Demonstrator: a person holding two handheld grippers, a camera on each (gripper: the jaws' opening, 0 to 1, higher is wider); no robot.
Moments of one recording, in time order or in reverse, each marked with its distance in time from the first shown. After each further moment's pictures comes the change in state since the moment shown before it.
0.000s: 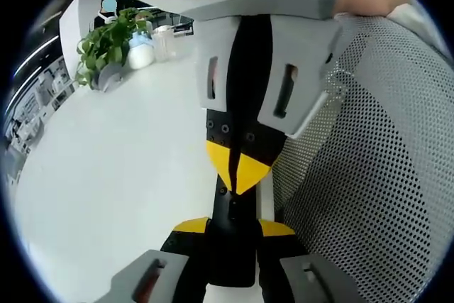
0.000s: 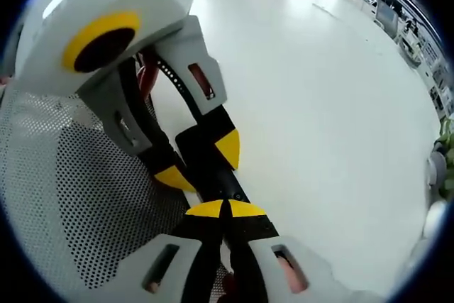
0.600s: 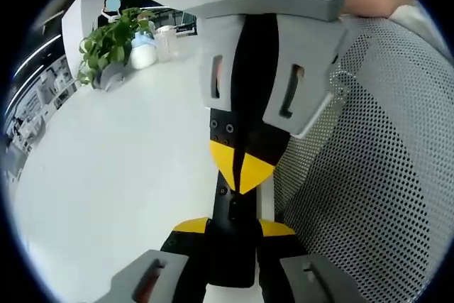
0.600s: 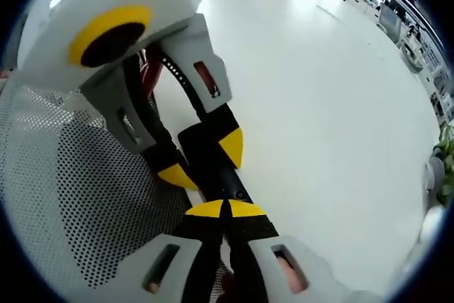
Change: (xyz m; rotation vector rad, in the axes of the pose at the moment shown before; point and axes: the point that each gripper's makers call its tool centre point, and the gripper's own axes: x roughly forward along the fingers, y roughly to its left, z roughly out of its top) left arm 0.000 0.000 0.001 -0.007 -0.002 0.011; right arm -0.001 0.003 -0.002 -0.029 0.014 0.005
